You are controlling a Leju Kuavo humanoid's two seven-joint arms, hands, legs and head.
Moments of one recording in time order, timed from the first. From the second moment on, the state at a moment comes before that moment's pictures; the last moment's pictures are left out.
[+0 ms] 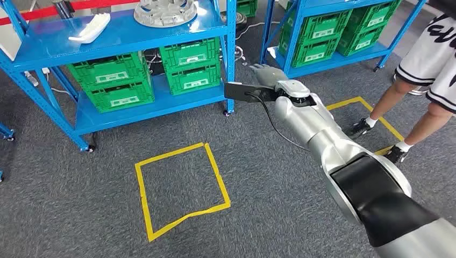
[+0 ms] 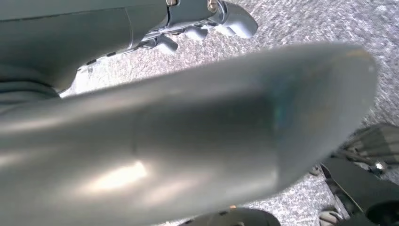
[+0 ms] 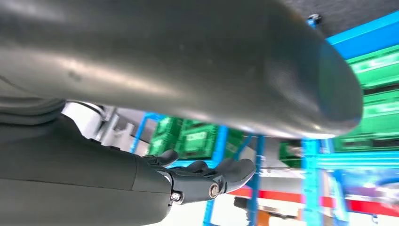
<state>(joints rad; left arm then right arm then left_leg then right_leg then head) -0.08 -0.04 0.49 -0.18 -0.82 -0.06 0.12 -1.02 -0.08 0.51 -0.43 1.01 0.06 -0.08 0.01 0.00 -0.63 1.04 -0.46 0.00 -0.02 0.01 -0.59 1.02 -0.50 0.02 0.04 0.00</state>
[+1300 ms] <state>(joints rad) -0.08 -0.04 0.51 -0.18 -0.82 -0.06 0.12 -1.08 -0.06 0.57 -0.42 1.00 0.09 -0.08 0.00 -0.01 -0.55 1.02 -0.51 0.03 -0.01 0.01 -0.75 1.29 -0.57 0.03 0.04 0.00</state>
